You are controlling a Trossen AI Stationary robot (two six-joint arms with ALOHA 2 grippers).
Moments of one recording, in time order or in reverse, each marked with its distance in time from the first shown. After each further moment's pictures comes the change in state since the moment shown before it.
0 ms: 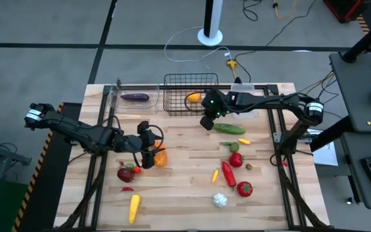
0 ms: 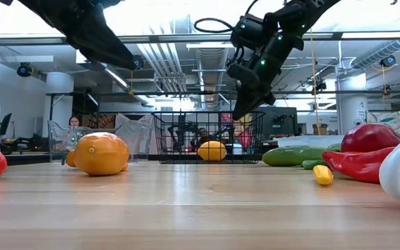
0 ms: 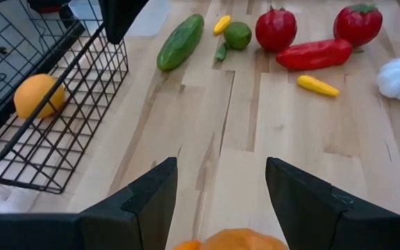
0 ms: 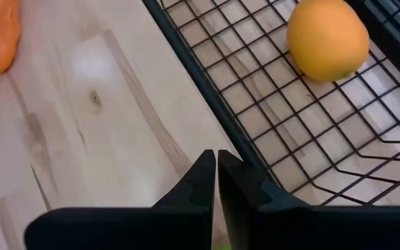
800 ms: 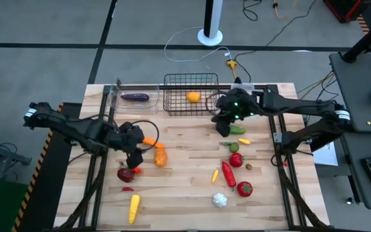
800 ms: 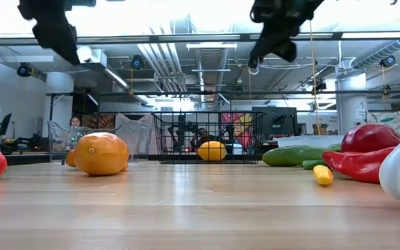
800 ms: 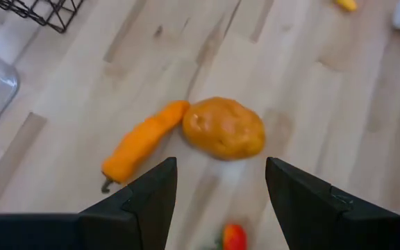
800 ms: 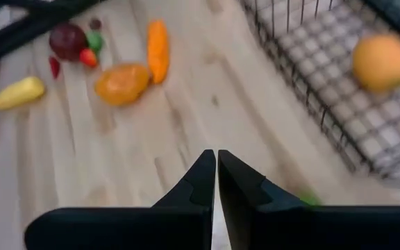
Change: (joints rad) left arm -0.033 -0.031 0.282 -0.737 0.176 -0.450; right arm 0.147 -0.344 0.020 -0.205 -0.132 0.139
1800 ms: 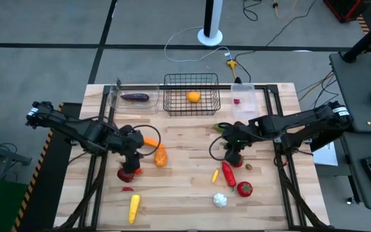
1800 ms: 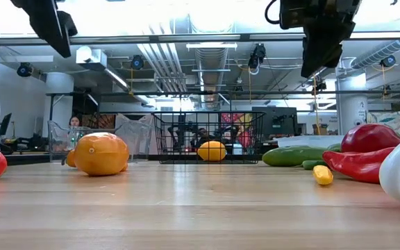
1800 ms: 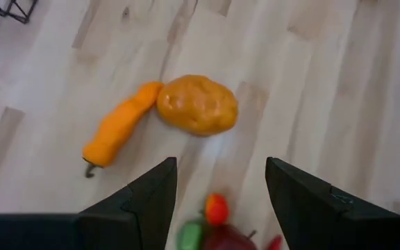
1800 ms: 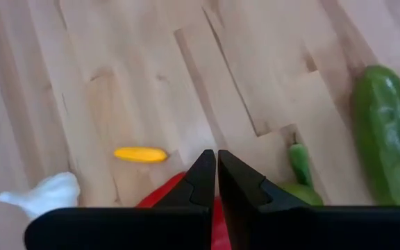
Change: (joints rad) left arm -0.045 0.061 0.082 -0.079 0.071 0.047; right arm 0.335 -0.010 -0.123 -0.166 0.134 0.226
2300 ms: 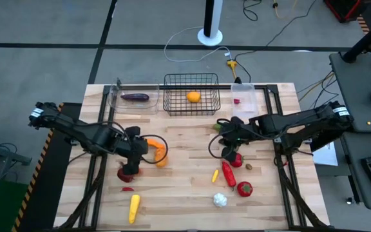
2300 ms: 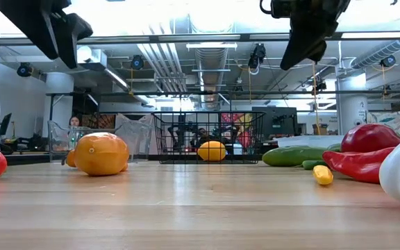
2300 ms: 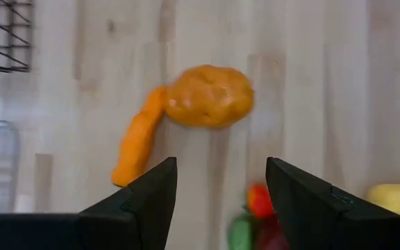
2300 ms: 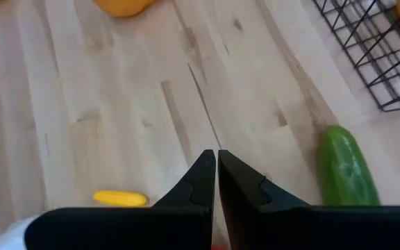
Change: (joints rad) left arm -0.007 0.070 -0.014 0.001 -0.038 0.295; right arm -0.002 0.000 0.016 0.086 0.124 -0.092
